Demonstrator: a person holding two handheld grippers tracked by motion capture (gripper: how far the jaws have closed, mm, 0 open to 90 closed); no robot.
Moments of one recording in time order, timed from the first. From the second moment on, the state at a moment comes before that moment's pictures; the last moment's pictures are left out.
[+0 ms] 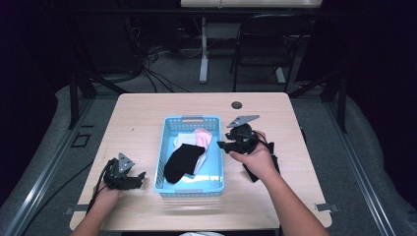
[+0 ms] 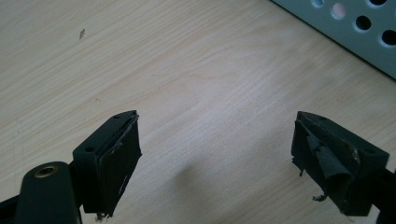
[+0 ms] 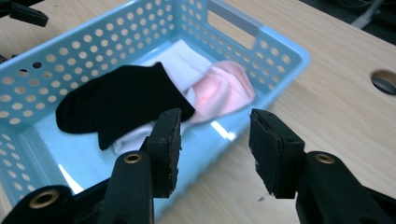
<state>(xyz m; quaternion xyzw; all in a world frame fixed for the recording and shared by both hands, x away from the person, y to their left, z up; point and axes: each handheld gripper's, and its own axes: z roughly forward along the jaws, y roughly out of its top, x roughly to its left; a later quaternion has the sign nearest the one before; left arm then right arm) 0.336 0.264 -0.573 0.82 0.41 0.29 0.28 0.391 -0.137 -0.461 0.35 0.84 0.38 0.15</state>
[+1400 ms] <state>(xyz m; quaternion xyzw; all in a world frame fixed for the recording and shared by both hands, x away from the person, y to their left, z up) 0.337 0.265 -0.573 0.82 0.41 0.28 0.29 0.468 -0.009 -0.509 0.27 0.92 0.27 0.07</state>
